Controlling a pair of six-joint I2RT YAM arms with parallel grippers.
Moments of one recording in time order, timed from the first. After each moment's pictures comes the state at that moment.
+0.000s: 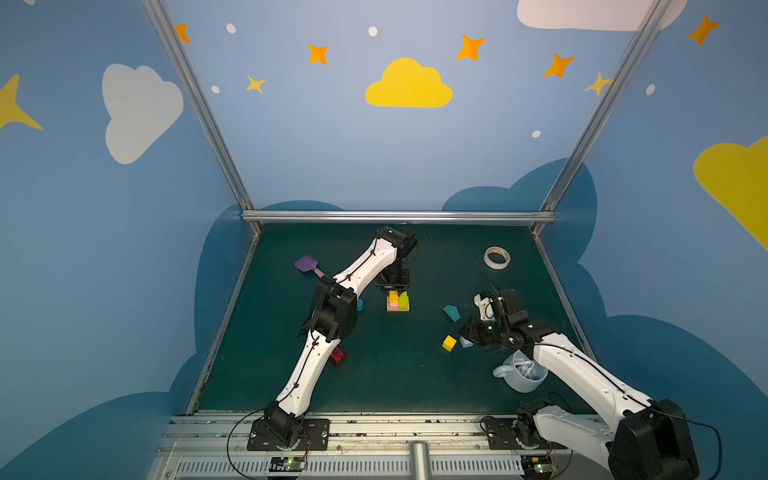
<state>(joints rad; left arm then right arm) -0.57 2.47 2.38 -1.46 0.06 -0.56 0.40 1.10 0.65 -0.53 -0.34 0.65</state>
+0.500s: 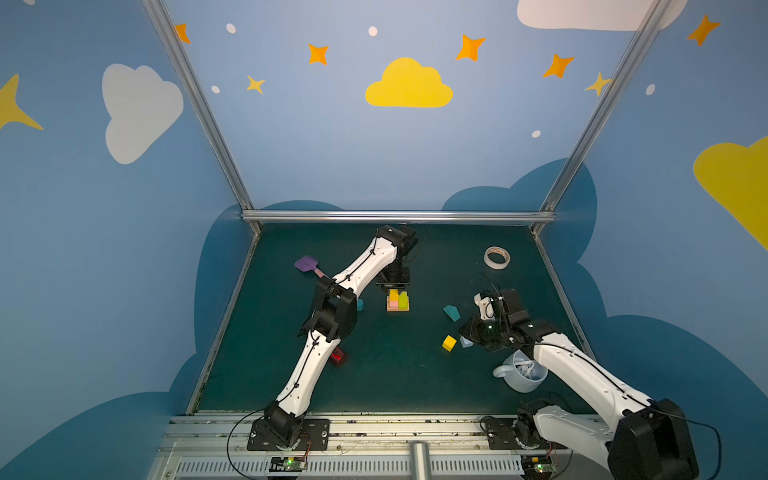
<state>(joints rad) -0.57 2.48 2.41 -1.47 0.06 -0.57 0.40 1.10 0.65 -0.52 -0.35 0.65</state>
